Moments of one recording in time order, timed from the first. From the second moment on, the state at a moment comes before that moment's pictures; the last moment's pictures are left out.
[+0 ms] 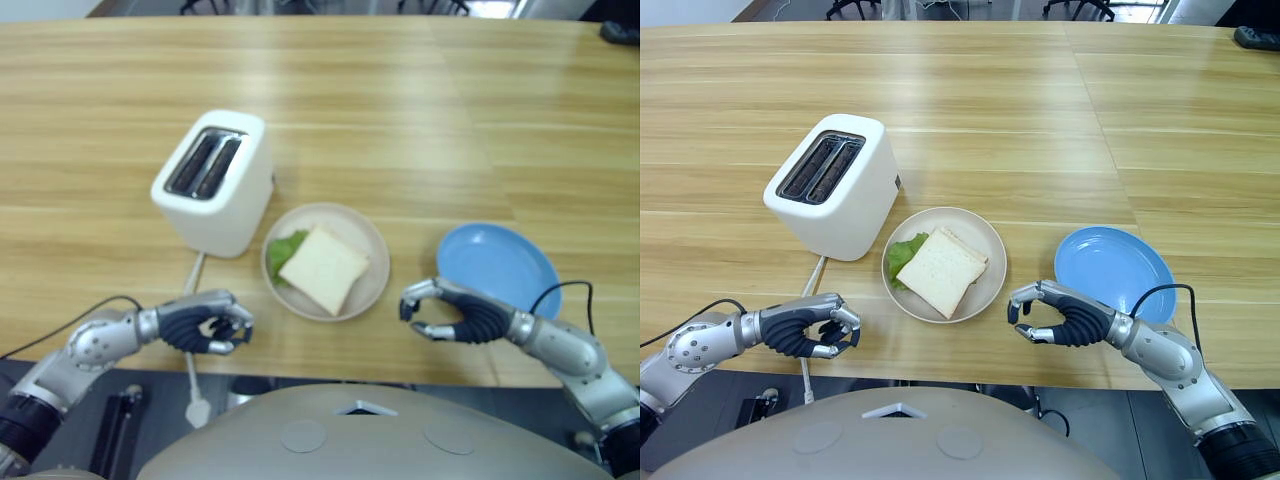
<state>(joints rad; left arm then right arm) 0.27 0.92 -0.30 0.06 -0.04 -0.83 -0.63 0.36 -0.81 0.21 0.00 0.11 -0.74 0.60</state>
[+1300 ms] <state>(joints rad) -0.15 0.53 -0.35 0.39 0.49 -0.92 0.19 0.05 -0.49 0.16 0.26 -0.06 -0.86 0.29</state>
